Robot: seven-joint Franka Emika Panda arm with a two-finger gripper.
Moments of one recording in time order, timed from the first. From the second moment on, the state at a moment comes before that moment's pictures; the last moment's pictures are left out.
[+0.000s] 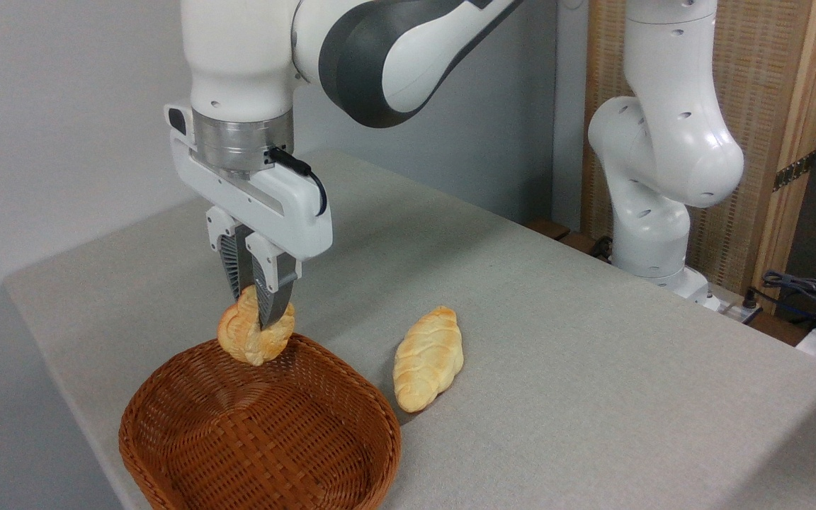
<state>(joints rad) -0.28 0.05 0.18 -1.81 -0.19 1.99 0.59</state>
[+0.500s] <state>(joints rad) -0.28 0.04 0.18 -1.80 -0.19 1.99 0.59</state>
